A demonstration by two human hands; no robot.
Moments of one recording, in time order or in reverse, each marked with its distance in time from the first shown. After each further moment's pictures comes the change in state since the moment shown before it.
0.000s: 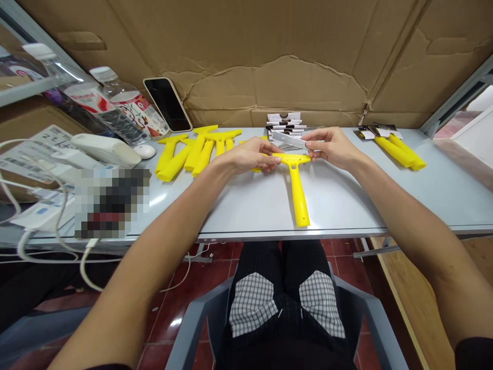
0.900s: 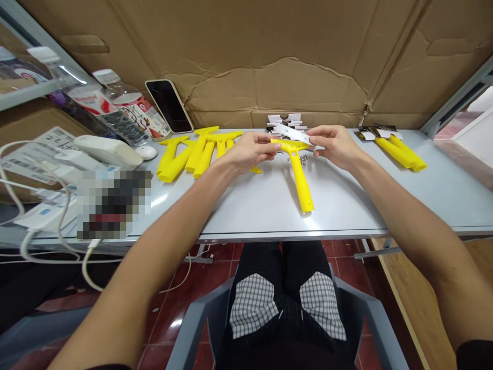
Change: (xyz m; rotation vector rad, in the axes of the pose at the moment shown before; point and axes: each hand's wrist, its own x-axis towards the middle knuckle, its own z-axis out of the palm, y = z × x) left_hand 0.006 0.002 0.009 -0.309 0.149 0.143; right_hand 0.002 0.000 -0.005 0.041 0.075 -0.017
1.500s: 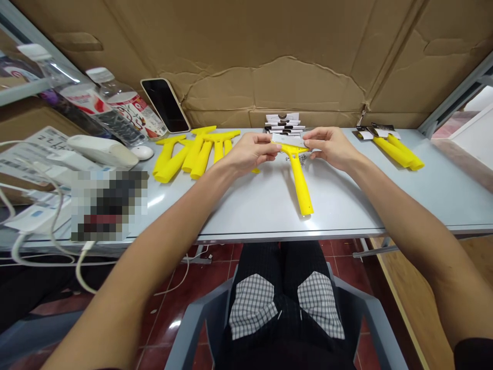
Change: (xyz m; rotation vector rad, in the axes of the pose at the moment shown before) left_hand -0.004 0.000 0.008 0.025 -0.004 0.045; right_hand 0.000 0.003 0.003 -0.029 0.030 0.042
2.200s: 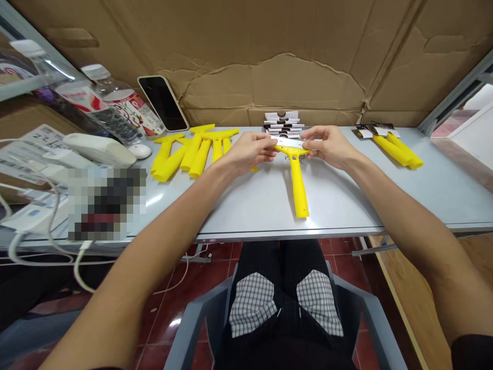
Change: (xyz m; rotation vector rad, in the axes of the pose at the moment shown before) left_hand 0.002 0.003 0.009 -0.001 0.135 -0.135; right_hand -0.001 -0.001 0.005 0.012 -0.028 -0.003
